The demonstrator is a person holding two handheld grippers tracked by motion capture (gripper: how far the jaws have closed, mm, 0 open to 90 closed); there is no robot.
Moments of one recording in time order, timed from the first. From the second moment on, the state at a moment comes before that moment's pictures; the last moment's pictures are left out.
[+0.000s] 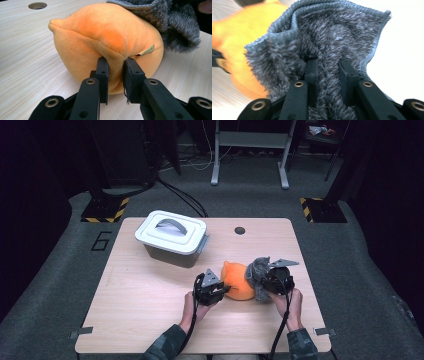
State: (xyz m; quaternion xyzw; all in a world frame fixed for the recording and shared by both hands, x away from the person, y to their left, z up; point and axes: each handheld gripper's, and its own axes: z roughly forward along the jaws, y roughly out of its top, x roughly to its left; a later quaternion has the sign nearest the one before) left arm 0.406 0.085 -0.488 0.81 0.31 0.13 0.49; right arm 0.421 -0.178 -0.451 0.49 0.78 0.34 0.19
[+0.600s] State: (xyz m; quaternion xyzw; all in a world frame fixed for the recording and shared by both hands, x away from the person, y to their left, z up) left arm 0.407 0.087 -0.488 0.81 0.31 0.13 0.48; right arm 0.423 -0.203 -0.468 0.53 0.76 0.32 0.19
